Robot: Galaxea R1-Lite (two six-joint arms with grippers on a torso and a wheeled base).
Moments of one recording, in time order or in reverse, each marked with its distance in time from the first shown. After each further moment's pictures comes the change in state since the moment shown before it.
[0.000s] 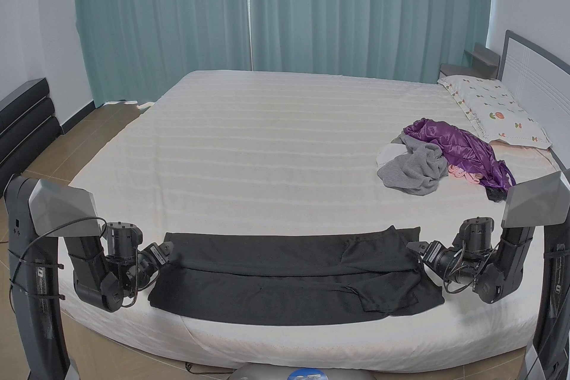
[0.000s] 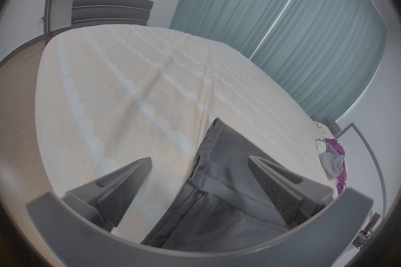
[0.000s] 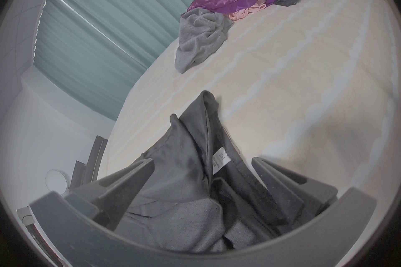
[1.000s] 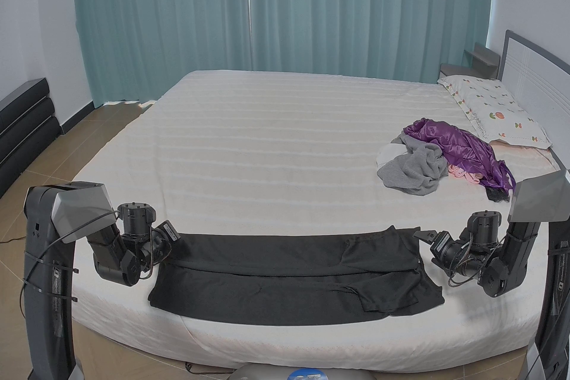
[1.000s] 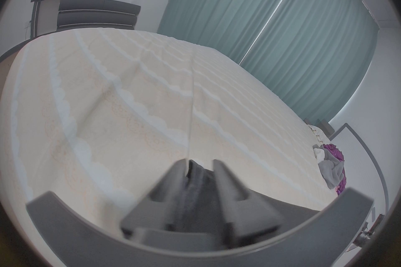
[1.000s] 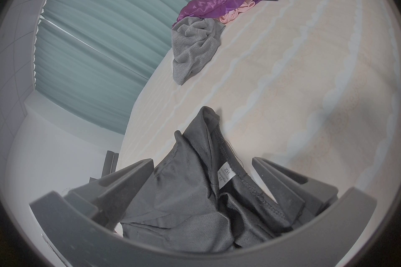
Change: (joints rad) left arm 0.015 0.138 -0.382 0.148 -0.045 0.045; right arm -0.053 -0.011 -0.030 -0.004 0.066 0.112
